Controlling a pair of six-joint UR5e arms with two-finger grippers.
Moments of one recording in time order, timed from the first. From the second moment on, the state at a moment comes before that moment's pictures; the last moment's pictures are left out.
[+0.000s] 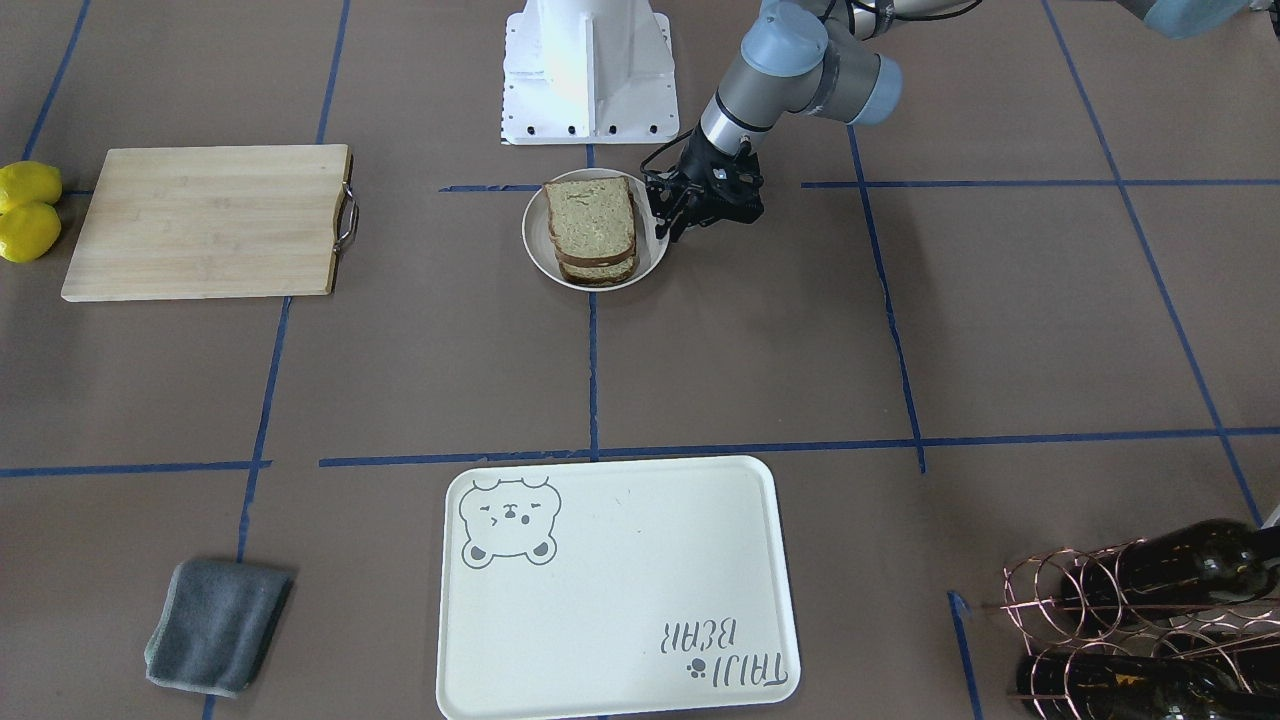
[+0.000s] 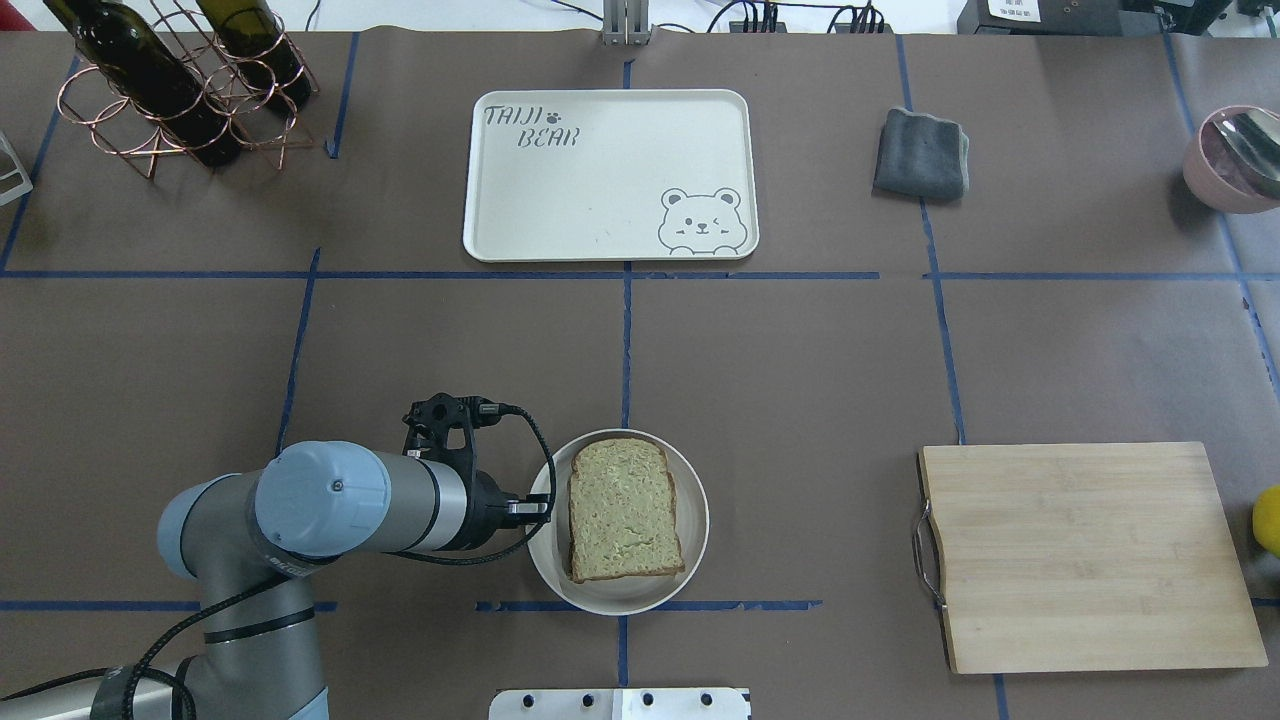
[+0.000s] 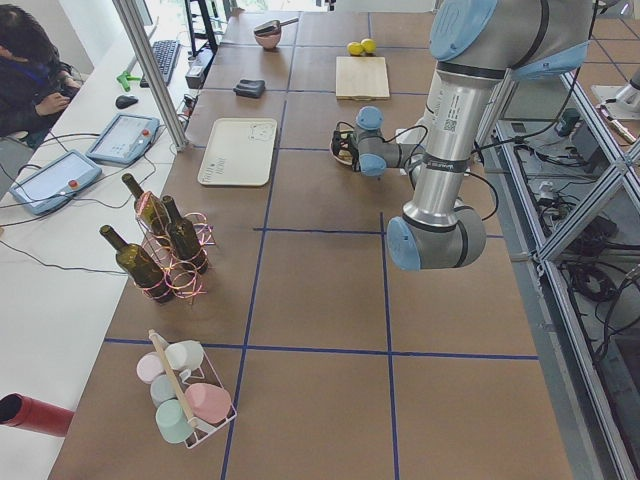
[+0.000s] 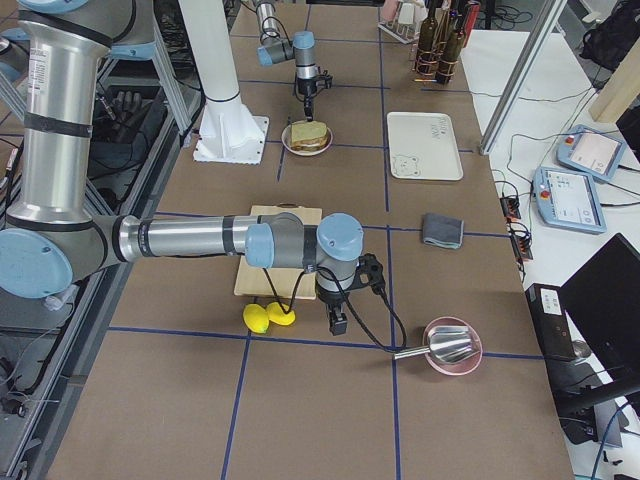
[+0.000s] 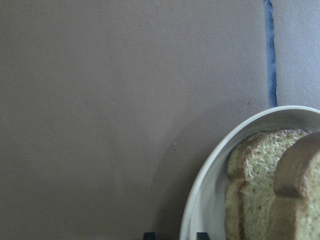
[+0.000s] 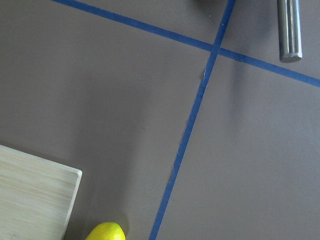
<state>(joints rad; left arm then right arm) -0.30 -1.94 -1.78 -2.14 -1.74 -1.42 1.52 -1.74 1.82 -1.64 2.33 -0.25</state>
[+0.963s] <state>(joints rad) -0.46 -1.96 -1.81 -2.15 -1.86 -1.41 1.52 -1.74 1.82 -1.64 2.33 -0.25</state>
